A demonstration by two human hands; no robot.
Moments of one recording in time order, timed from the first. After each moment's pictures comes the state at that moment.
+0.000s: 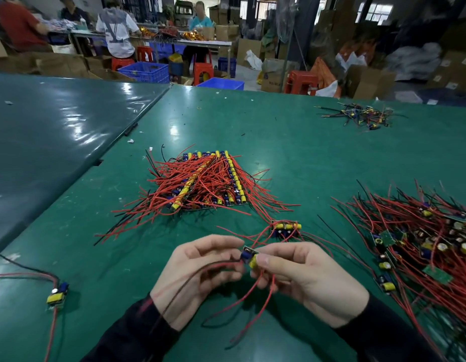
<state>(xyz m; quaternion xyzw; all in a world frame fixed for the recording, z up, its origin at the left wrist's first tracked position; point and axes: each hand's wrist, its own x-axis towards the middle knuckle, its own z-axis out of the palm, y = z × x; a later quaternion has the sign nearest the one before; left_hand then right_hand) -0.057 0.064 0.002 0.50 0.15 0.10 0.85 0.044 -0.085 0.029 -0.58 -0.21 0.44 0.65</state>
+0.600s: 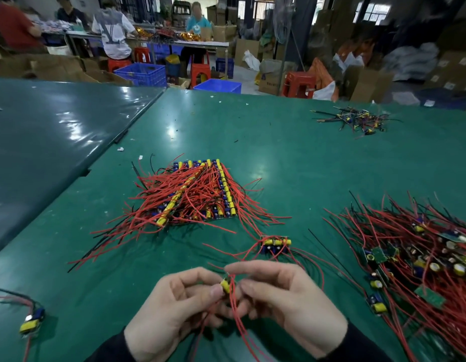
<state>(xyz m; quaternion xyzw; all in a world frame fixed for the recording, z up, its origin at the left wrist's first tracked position) -0.060 0.065 -0.006 0.49 0.16 0.05 0.86 0.049 -0.083 0.021 -0.54 -0.24 0.46 0.66</state>
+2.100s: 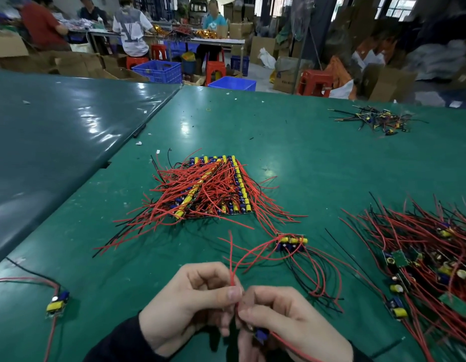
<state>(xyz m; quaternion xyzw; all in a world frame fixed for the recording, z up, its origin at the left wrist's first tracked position) -0.068 0.068 0.005 0.52 0.07 0.01 0.85 0.030 -0.081 0.020 -0.52 -0.31 0.53 0.59</state>
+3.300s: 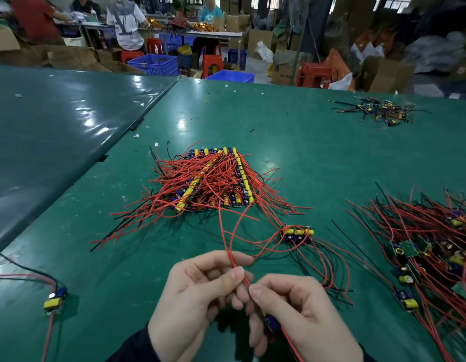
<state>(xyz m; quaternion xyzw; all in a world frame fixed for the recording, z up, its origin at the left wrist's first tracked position) -0.063 0.051 0.000 0.49 0.14 0.18 0.84 0.014 -0.080 0.018 -0.59 -0.30 0.41 0.63</state>
